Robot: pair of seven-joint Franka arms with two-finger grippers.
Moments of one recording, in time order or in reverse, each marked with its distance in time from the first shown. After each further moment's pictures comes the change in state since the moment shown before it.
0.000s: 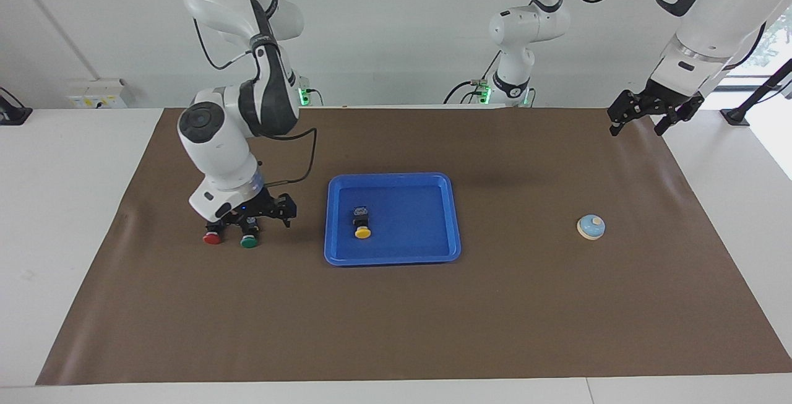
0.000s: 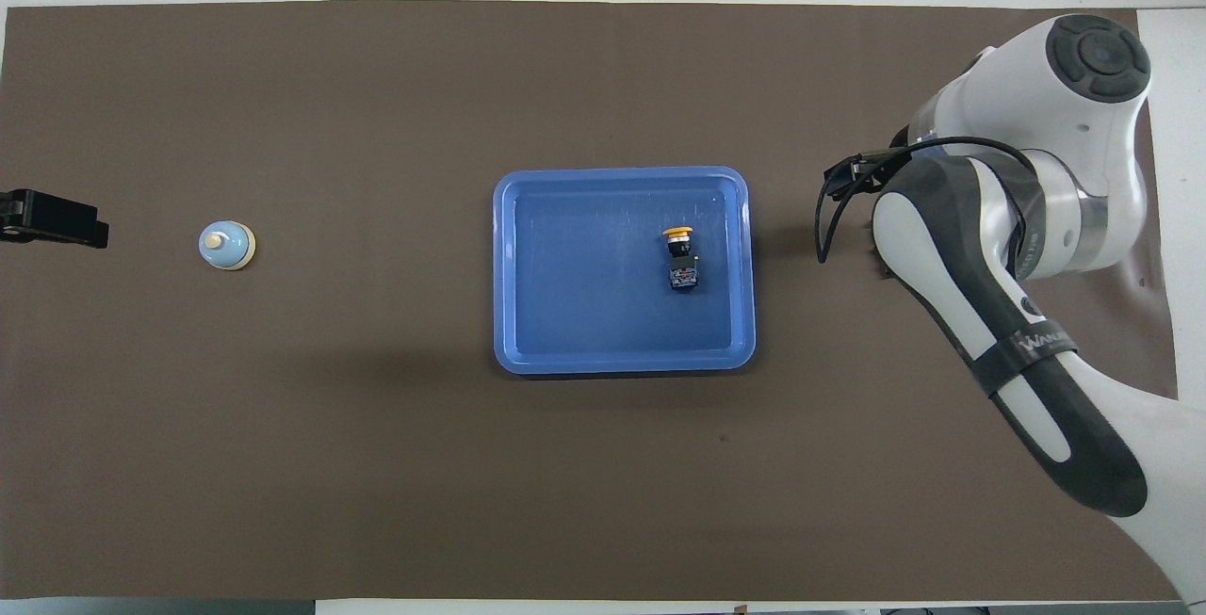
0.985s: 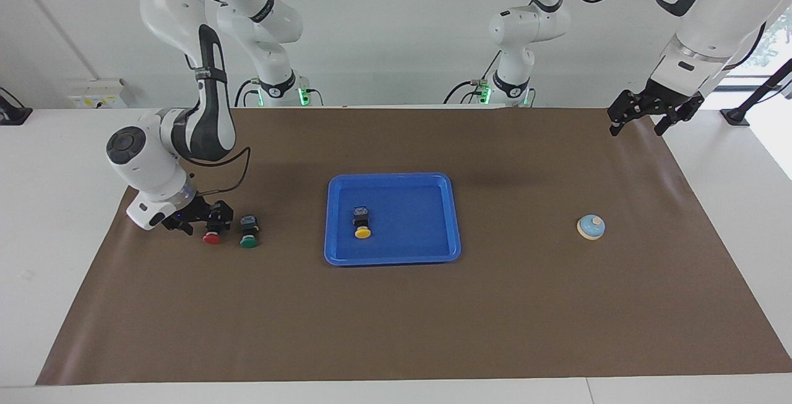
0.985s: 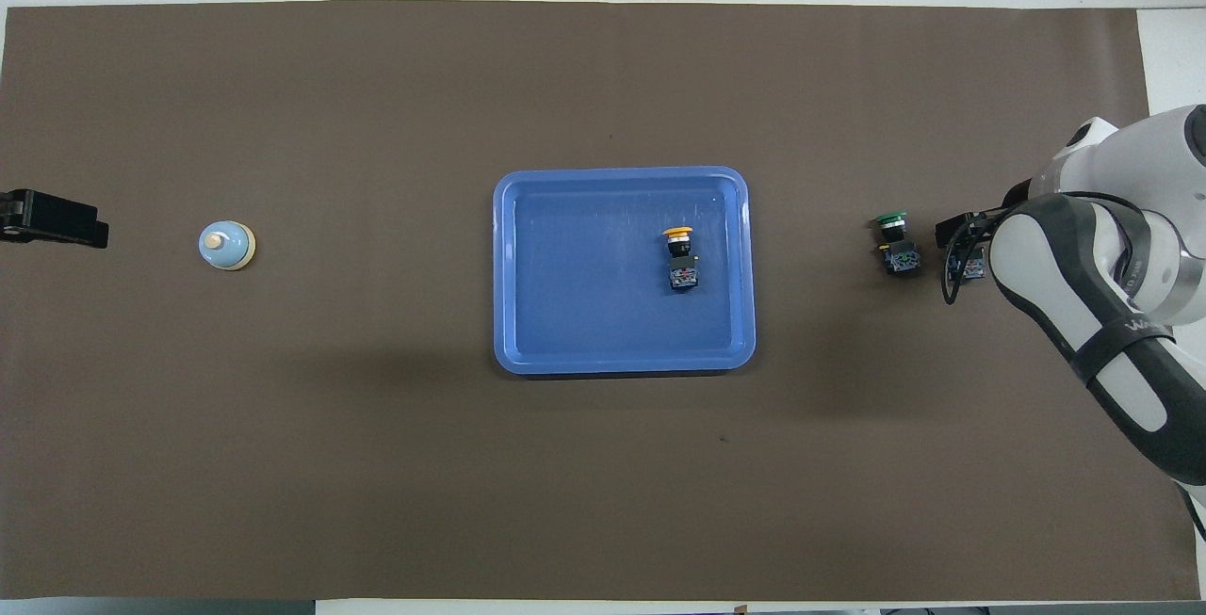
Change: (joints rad) left arm 0.000 0.000 0.000 0.000 0.000 0.000 0.000; right arm -0.223 0.000 0.000 -0.227 0.000 0.197 -0.266
